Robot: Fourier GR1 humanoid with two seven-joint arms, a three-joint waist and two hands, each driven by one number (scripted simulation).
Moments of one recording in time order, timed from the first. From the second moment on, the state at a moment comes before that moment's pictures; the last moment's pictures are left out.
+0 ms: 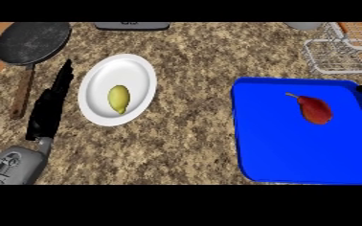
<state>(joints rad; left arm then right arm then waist) -0.23 0.59 -0.33 -1.36 0.24 0.41 -0.02 -0.33 -0.83 -0.10 -1.07 -0.24 0.02 0.29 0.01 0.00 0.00</state>
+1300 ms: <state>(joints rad) -0.22 0.55 -0.28 -1.39 0.19 0.36 0.02 -0.86 -0.78 0.22 -0.79 0.00 0.62 0.78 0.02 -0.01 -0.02</state>
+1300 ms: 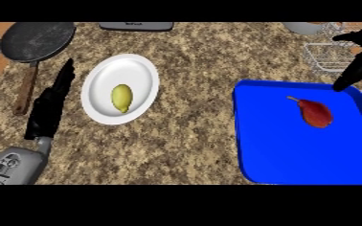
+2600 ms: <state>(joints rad) -0.18 0.50 -0.21 -1.39 0.11 0.31 0.02 -0.71 -0.71 0.26 -0.96 0.20 0.63 0.81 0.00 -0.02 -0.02</state>
